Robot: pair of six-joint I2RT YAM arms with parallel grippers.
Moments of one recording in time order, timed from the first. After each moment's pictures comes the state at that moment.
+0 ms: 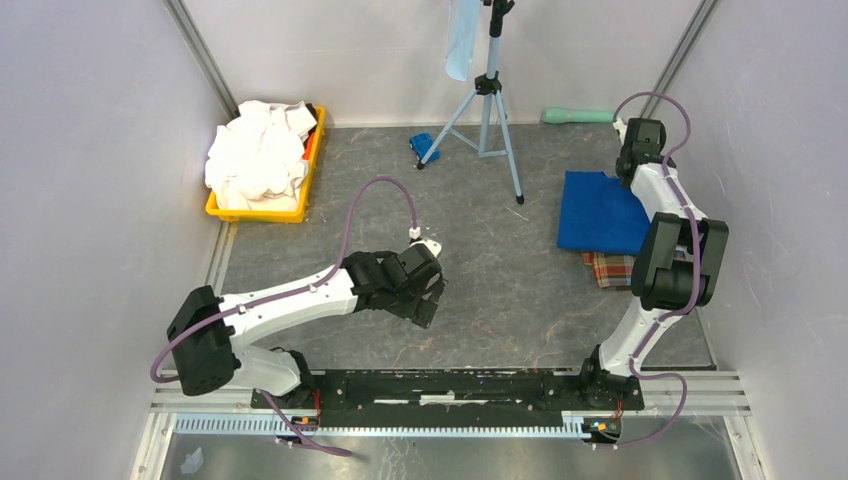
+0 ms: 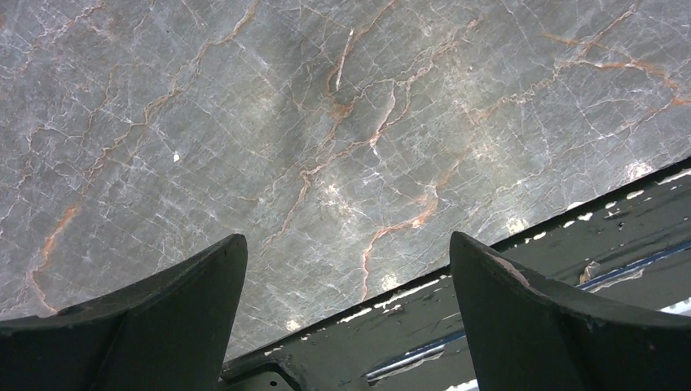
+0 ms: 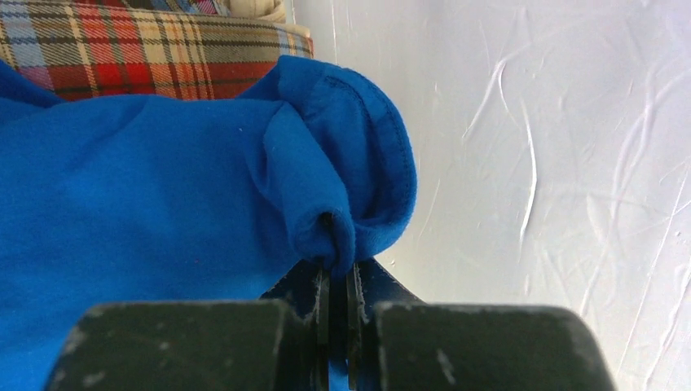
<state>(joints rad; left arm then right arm) -1.05 1.34 0.99 -0.79 -0.22 -0.52 -0.20 1.84 1.43 -0.43 0.58 -0.51</state>
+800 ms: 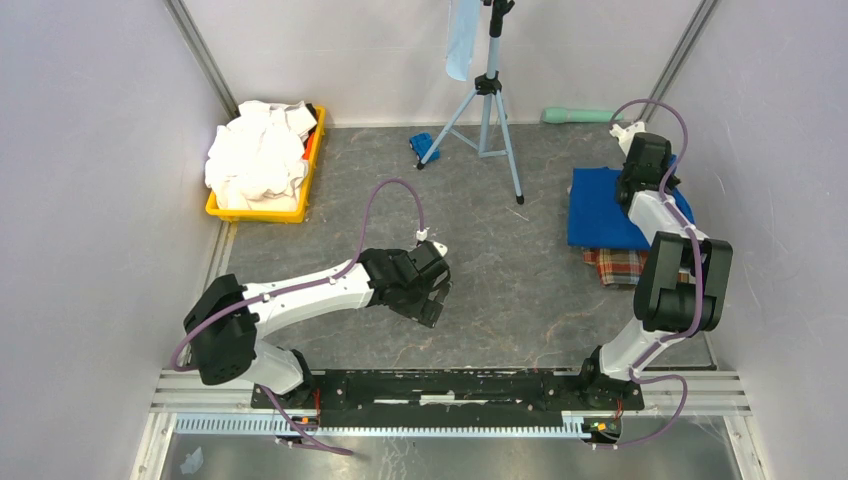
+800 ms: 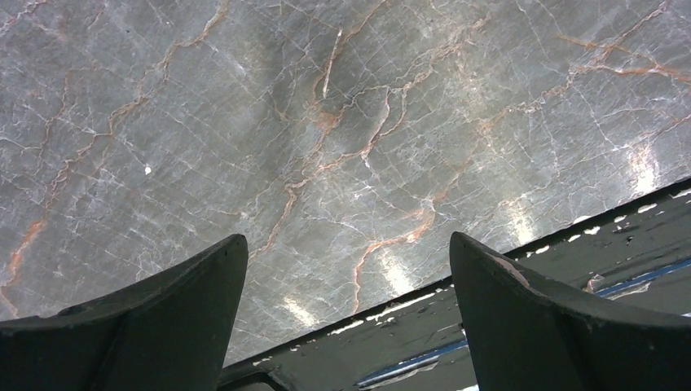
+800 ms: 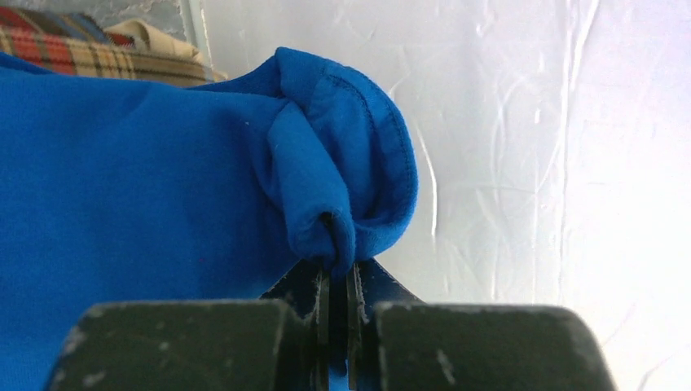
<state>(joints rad) -1.03 1.44 1.00 -0.77 -0.18 -0.52 -0.21 1.69 1.13 0.06 0.61 -0.79</state>
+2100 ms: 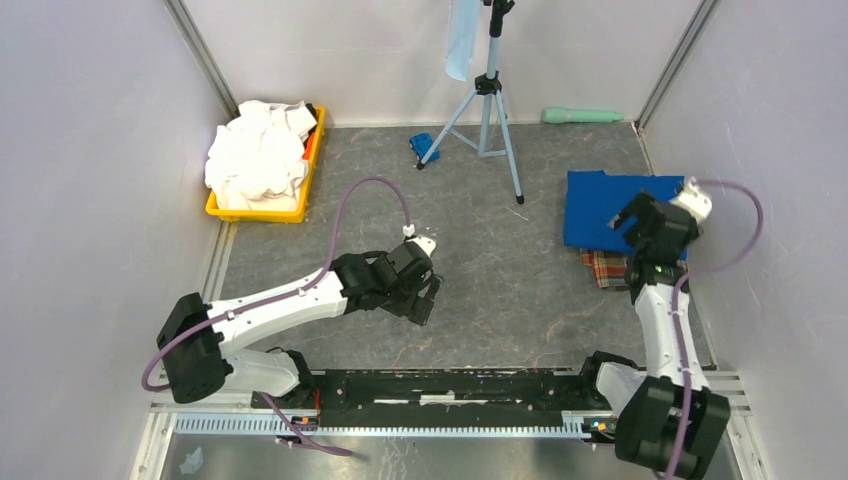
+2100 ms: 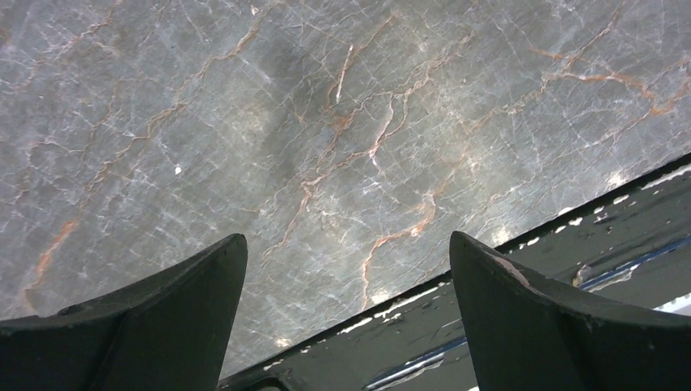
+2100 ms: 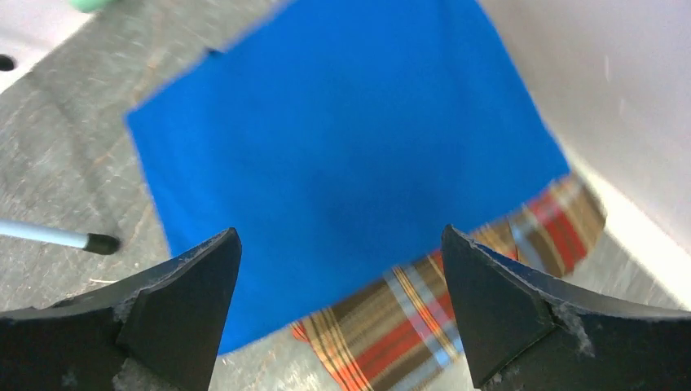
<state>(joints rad) -1.02 1.30 0.94 -0.72 -0.20 -0.50 -0.21 1.01 0.71 -0.09 0.27 0.26</state>
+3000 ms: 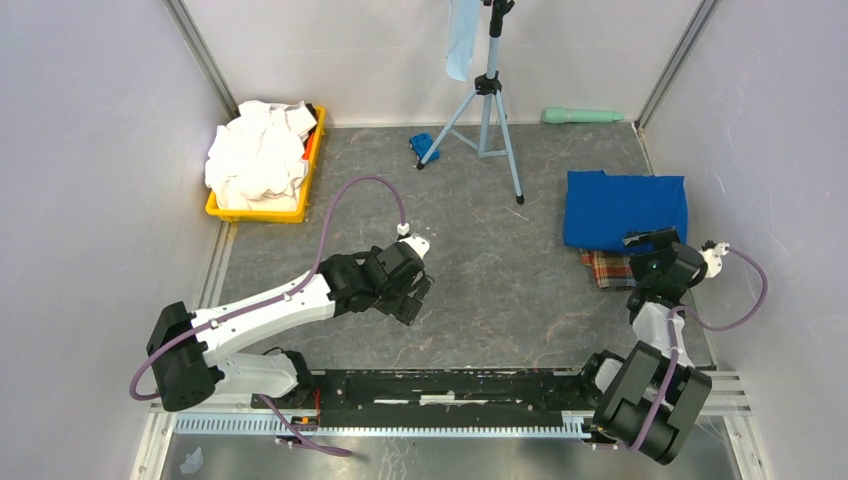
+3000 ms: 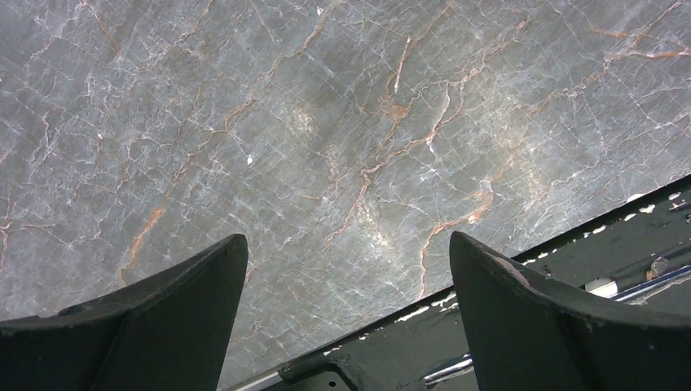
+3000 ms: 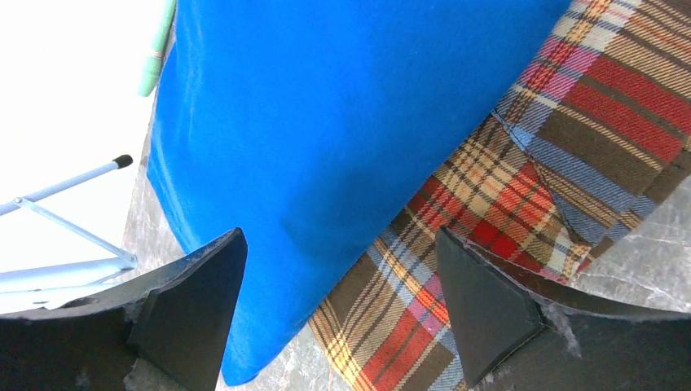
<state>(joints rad) -1.01 1.22 0.94 -0.81 -0.29 -0.38 -0.57 1.02 0.34 0.21 -0.10 0.80</state>
